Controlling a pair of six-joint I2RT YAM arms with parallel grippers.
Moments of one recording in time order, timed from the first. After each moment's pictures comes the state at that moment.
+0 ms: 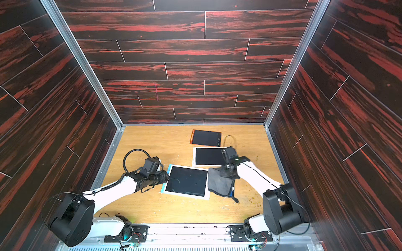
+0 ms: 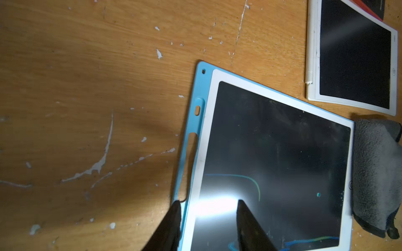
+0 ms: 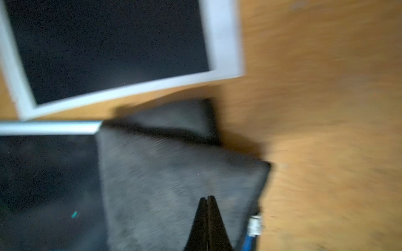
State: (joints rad) left arm -0.47 1.34 0.64 -0.26 0.07 -0.63; right arm 0.36 1.41 0.91 -0.74 0.09 0.51
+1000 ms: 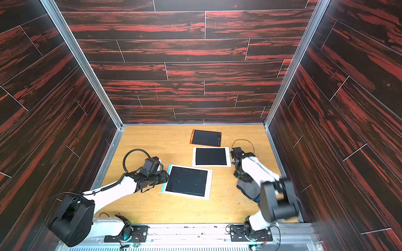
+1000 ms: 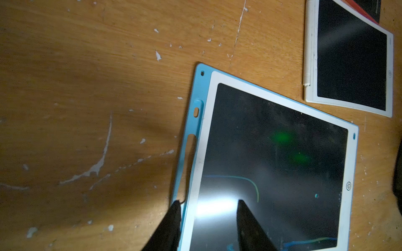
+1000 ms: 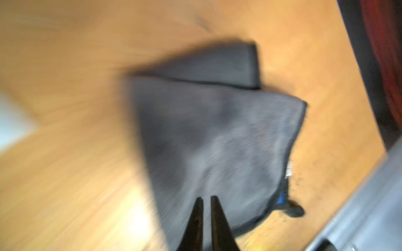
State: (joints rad) left arm -0.47 1.34 0.63 -0.25 0.08 -0.64; right arm 0.31 1.42 0.94 -0.92 0.36 0.75
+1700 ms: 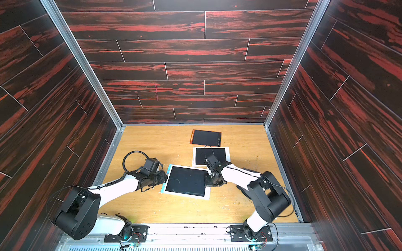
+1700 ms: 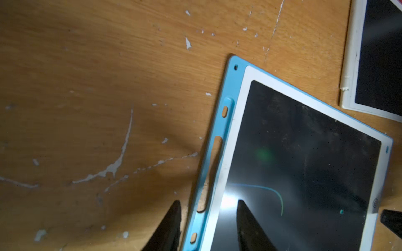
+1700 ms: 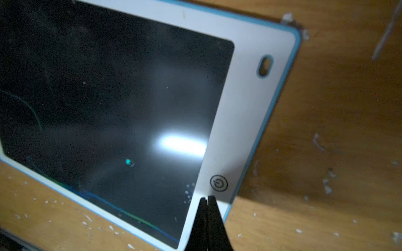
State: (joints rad) left arm -0.43 1.41 0.63 -0.25 0.07 -0.66; right arm 0.65 1.62 0.89 -0.56 -0.16 0.51
